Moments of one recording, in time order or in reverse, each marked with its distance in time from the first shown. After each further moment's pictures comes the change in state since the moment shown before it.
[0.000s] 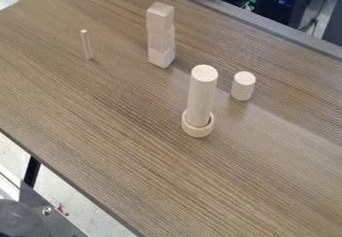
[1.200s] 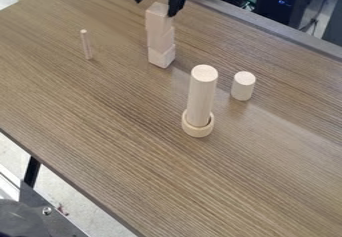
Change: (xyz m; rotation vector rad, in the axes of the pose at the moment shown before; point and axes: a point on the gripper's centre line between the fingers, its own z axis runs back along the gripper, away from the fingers) arm -0.019 0.003 -0.028 -0.007 0.118 0.044
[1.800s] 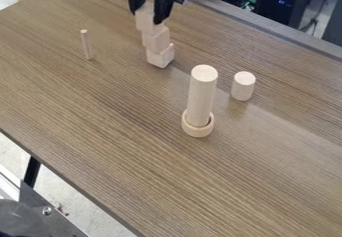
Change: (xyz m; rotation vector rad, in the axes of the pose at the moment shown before) arm -0.017 0.003 -0.006 -0.002 0.048 -0.015
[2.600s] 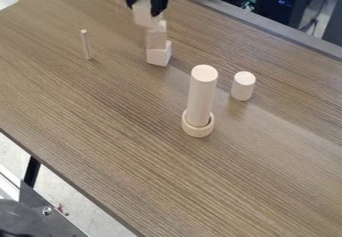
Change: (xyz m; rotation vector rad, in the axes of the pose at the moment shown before) arm 0.000 0.004 0.014 -0.090 -0.034 0.041
